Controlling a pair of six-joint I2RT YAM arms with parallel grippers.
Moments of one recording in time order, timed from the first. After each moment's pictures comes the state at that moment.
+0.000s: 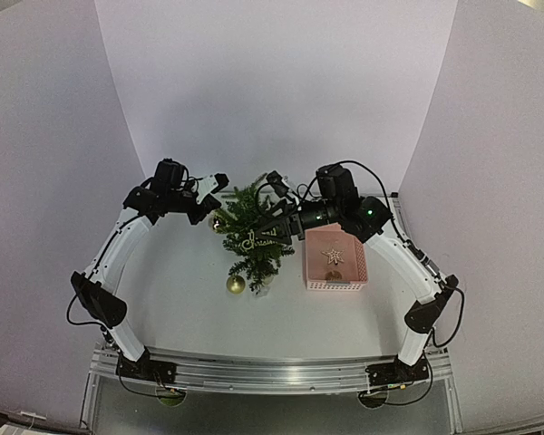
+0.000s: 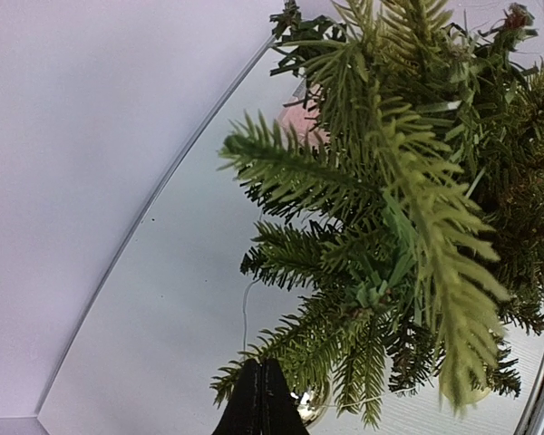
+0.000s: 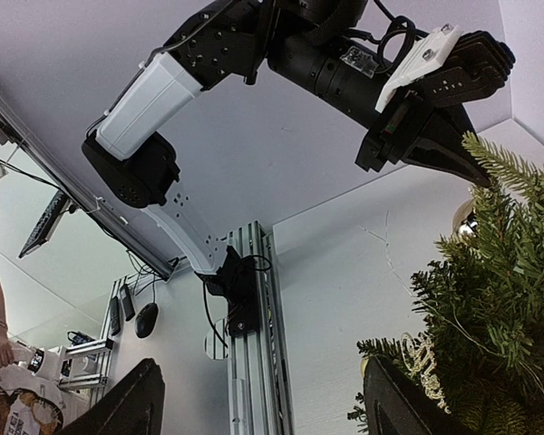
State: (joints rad) left arm -0.45 1.73 1.94 -0.90 0.41 0.59; right arm 0.78 1.84 2.16 -0.73 -0.82 0.19
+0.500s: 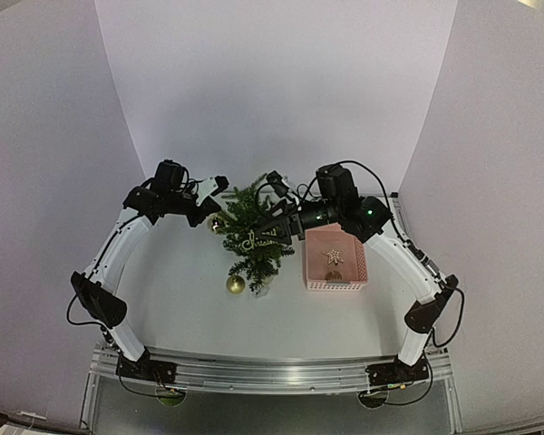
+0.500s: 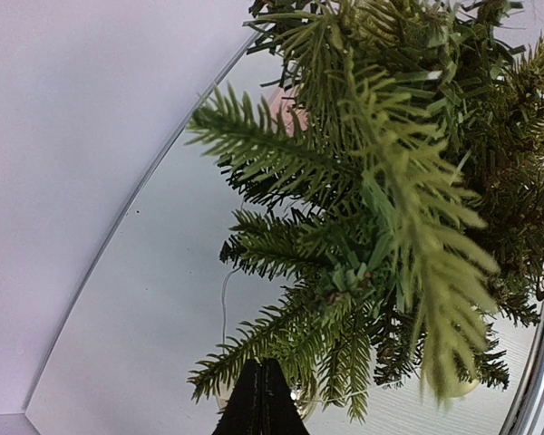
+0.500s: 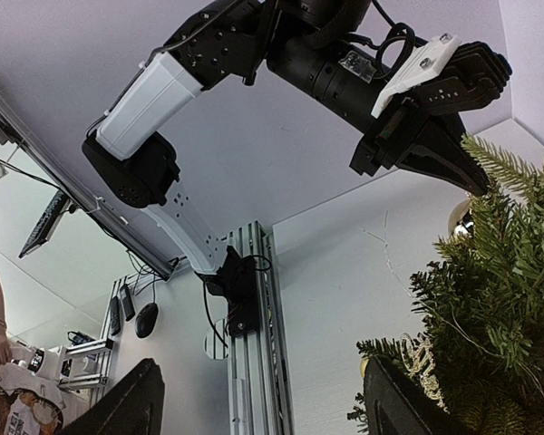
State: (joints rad) left arm -0.45 1.73 1.94 -0.95 0.43 0.59; right arm 0.78 1.84 2.16 -0.73 -0.82 0.19
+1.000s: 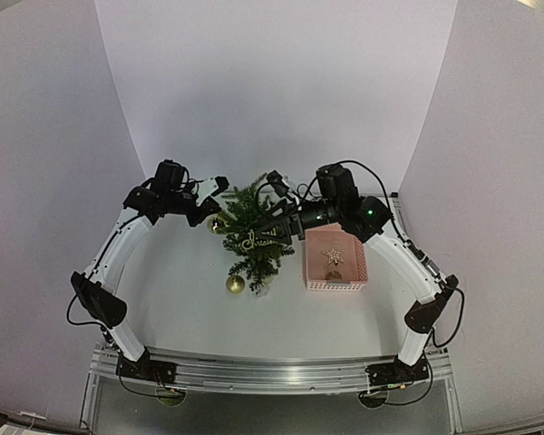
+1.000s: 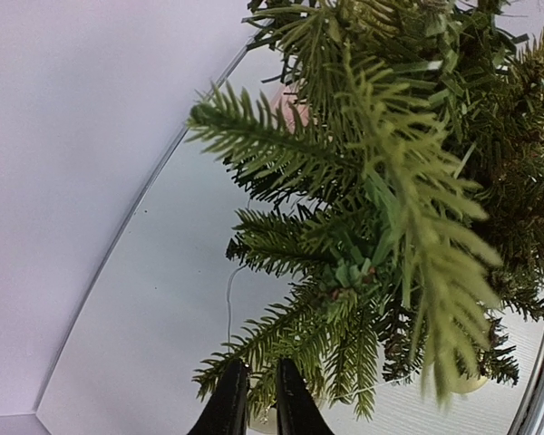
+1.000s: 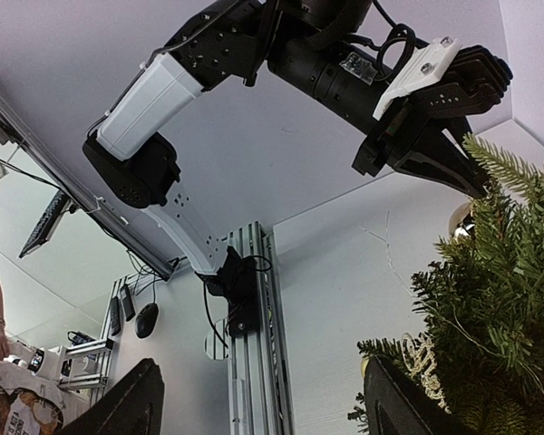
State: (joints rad) left arm -0.45 1.73 1.94 -0.94 0.41 0.61; right arm 0.78 1.84 2.17 -0.73 -0.82 0.19
